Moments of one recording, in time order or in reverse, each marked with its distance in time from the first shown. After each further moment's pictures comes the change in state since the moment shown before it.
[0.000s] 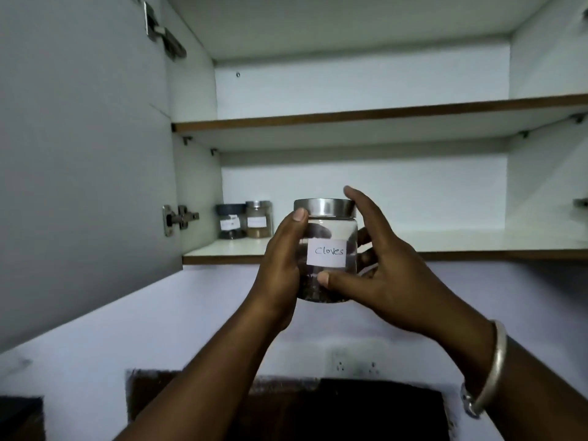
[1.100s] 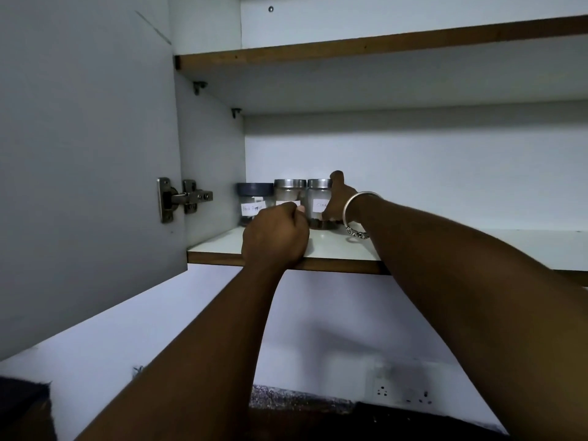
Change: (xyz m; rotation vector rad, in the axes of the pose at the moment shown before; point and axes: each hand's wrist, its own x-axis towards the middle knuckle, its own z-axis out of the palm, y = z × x) left_hand 0.187 -0.098 -0.126 1.235 0.406 0.260; right_hand 0.326 0.206 0.149 -0.470 -0.218 0.403
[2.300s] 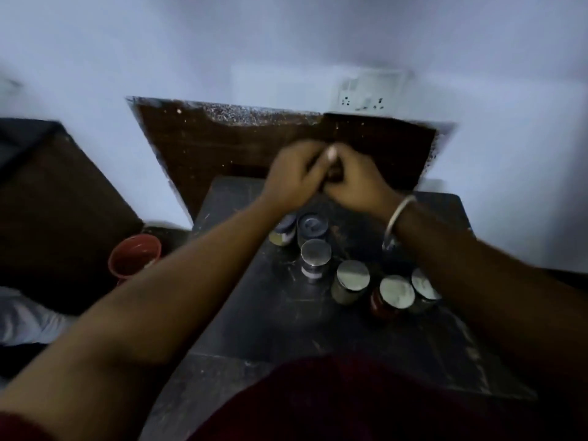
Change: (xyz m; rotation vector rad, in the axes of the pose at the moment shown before) left_hand -0.431 0.019 -0.020 -0.489 -0.483 0.059; right_hand -0.525 0.125 0.154 0.318 -0.221 0.001
